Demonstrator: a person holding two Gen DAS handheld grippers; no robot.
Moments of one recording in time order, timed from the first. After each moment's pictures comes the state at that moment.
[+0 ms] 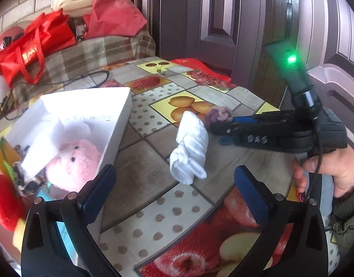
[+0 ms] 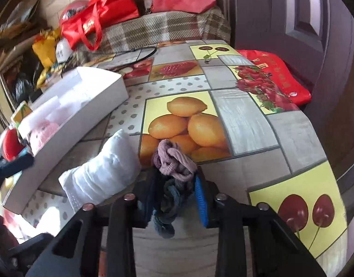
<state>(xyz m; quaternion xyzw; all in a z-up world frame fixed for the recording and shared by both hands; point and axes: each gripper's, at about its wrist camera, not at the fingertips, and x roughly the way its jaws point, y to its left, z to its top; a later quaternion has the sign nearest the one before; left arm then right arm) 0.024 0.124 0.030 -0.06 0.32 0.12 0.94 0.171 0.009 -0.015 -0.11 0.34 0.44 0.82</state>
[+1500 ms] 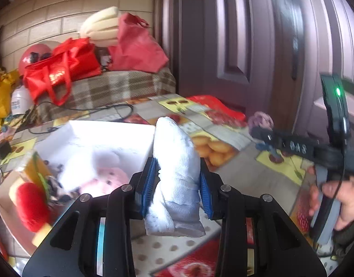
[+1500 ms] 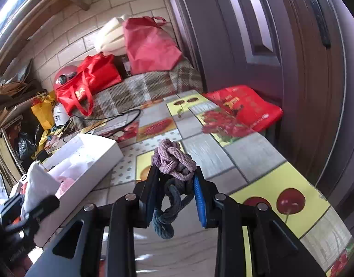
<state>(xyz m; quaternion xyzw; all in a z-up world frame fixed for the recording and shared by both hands) -0.014 0.129 0.064 -0.06 0.20 0.20 0.96 0.153 -0.045 0.017 0.02 0.22 0.43 0.87</state>
